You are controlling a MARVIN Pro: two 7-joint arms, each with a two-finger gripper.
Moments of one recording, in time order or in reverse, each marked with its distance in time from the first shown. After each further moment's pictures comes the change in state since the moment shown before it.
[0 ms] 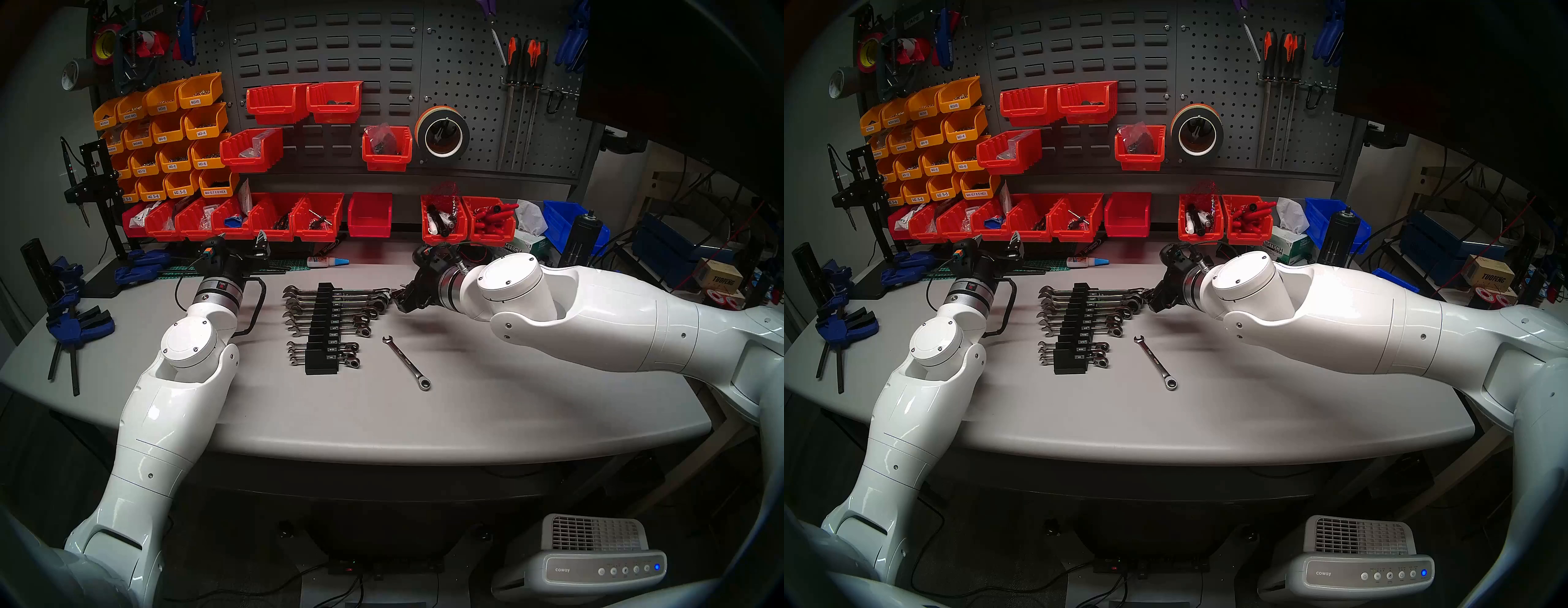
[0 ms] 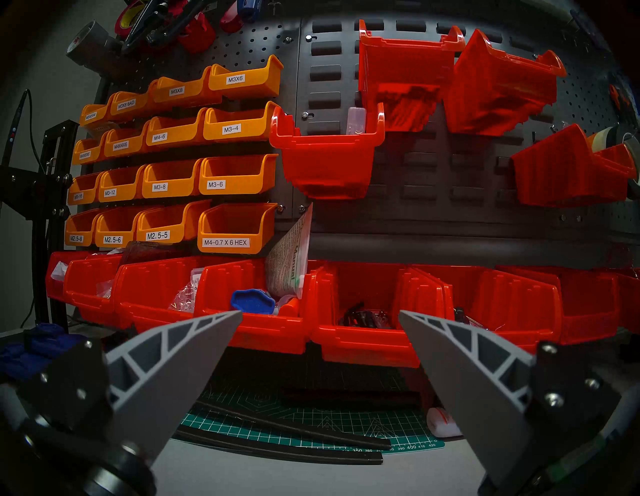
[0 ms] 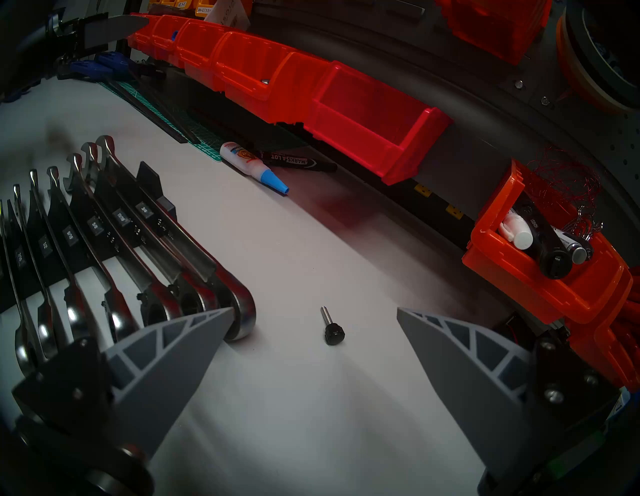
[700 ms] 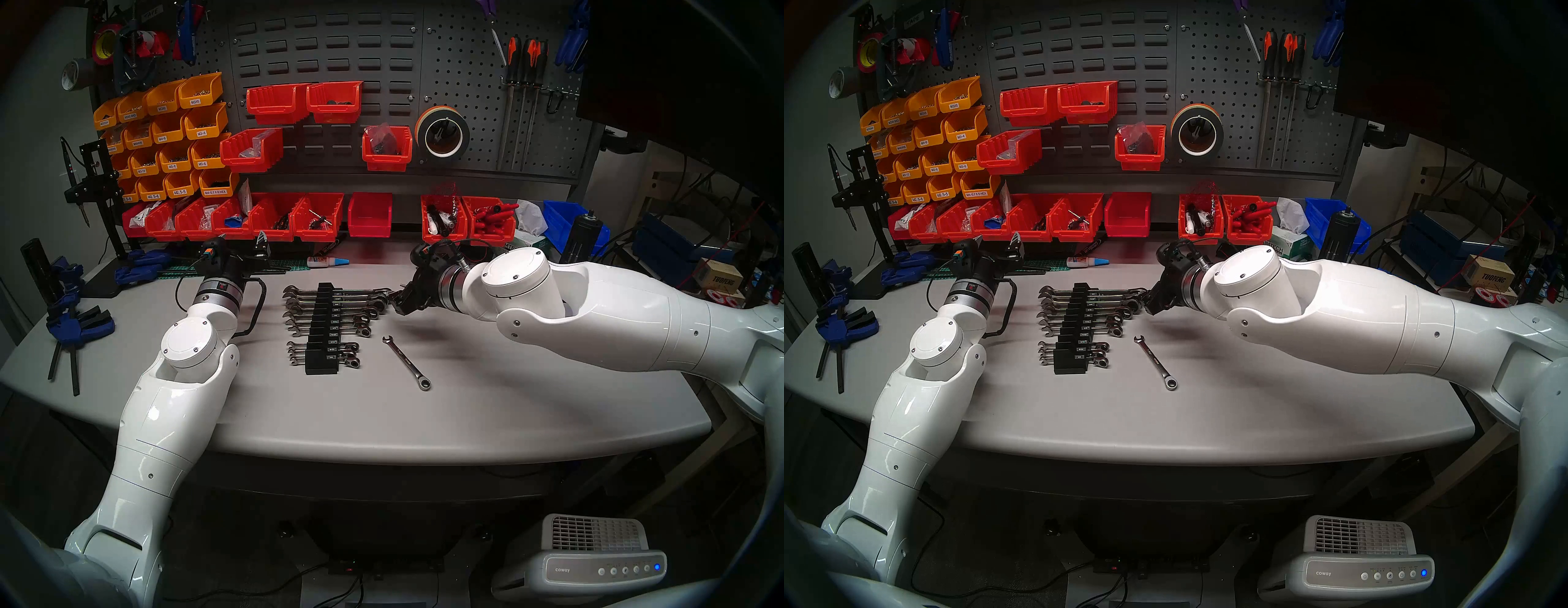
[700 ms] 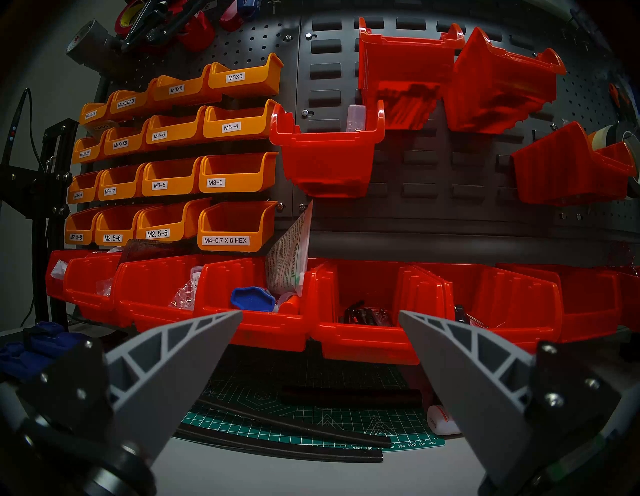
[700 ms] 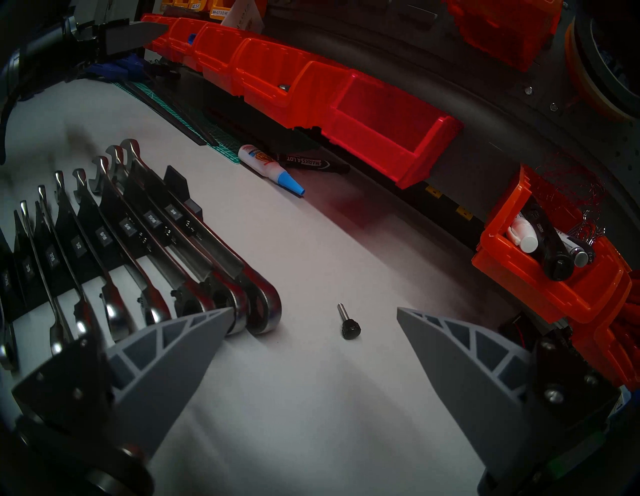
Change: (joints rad) left arm 0.001 0.000 0.001 0.002 0.000 0.001 0.000; right arm 0.024 0.043 0.025 -0.101 0.057 0.047 0.013
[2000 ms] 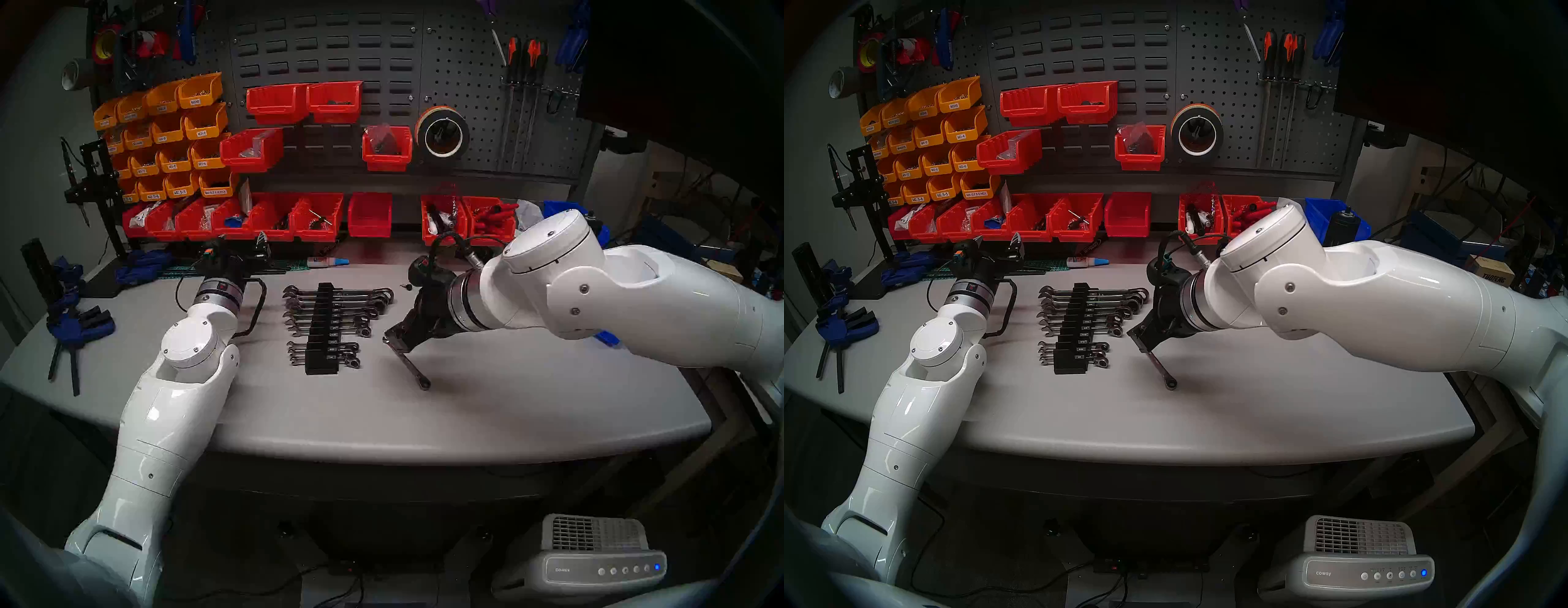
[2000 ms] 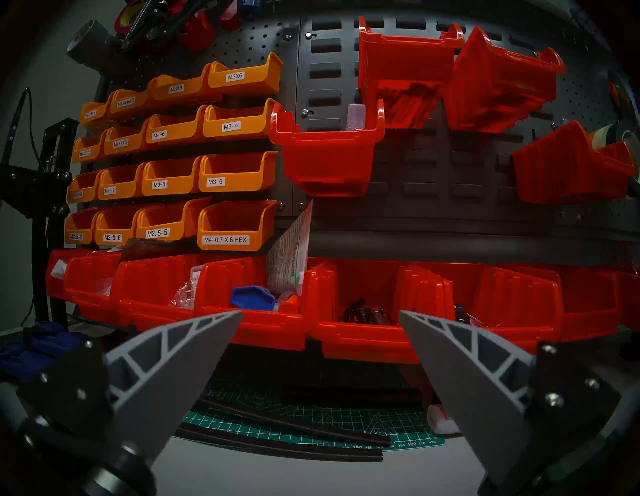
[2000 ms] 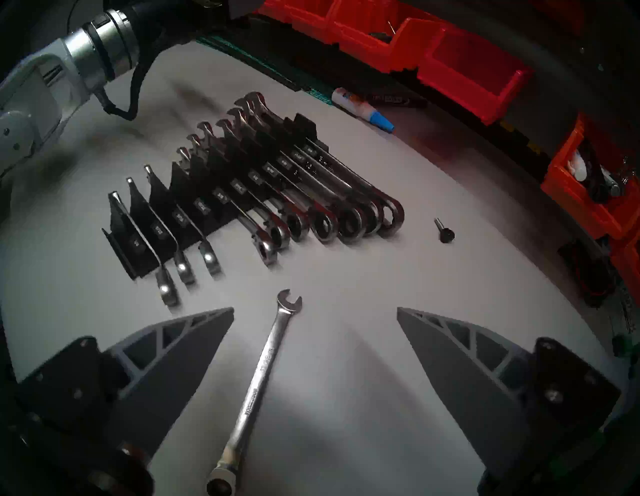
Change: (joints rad) left arm 0.000 0.000 0.000 0.000 0.000 0.000 0.000; right arm 0.080 0.099 0.095 -0.278 0.494 0.363 -0.178
